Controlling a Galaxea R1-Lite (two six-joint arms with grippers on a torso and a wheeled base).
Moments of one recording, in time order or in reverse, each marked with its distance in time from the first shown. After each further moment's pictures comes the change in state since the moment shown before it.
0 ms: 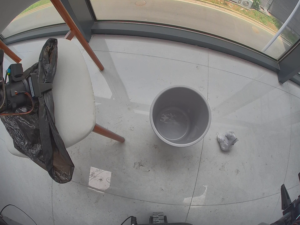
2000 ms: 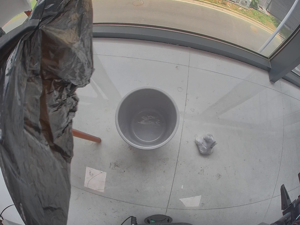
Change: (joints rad) left arm -0.213 -0.127 0.155 -0.874 -0.787 -0.989; right arm 0.000 0.000 0.000 0.002 0.001 0.000
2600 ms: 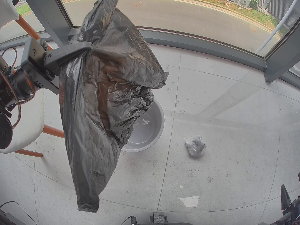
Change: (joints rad) left arm -0.001 0.323 0.023 -0.286 0.006 -0.007; right arm 0.000 0.000 0.000 -0.001 0.000 0.001
